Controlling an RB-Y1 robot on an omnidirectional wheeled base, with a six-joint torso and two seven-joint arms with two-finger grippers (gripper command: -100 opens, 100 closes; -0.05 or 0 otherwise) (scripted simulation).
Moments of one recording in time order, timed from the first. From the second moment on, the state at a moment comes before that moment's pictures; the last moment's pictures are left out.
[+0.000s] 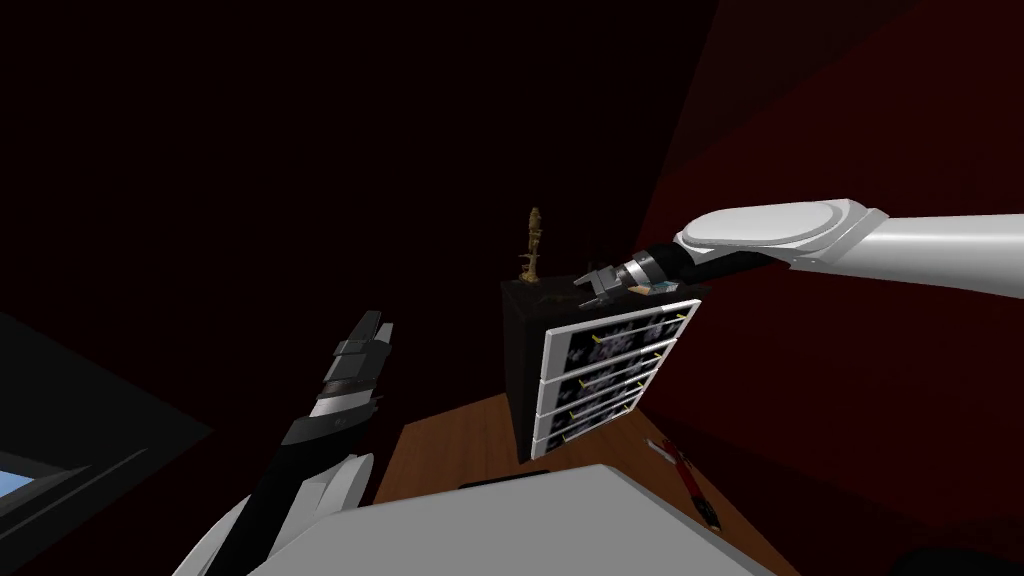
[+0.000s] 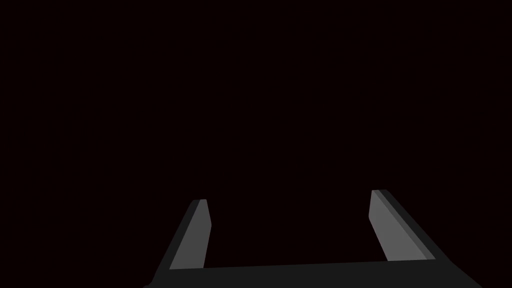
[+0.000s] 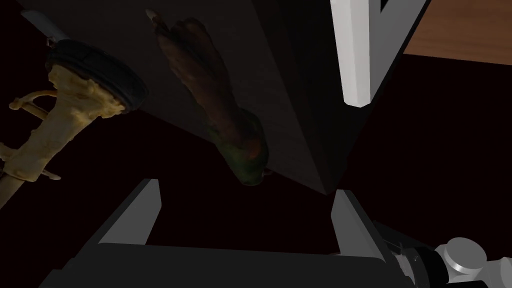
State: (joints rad) left arm 0.48 0.05 0.07 -2.35 -0.12 -0.35 -0.10; right arm 0.77 -1.96 -0.95 -1.75 0.63 -0.92 -0.18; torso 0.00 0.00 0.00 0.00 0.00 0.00
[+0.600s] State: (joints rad) left arm 0.48 0.05 0.07 -2.35 -0.12 -0.35 -0.10; right arm 0.82 -2.07 -0.96 -1.70 0.68 -0.94 -0.16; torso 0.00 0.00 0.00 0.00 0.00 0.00
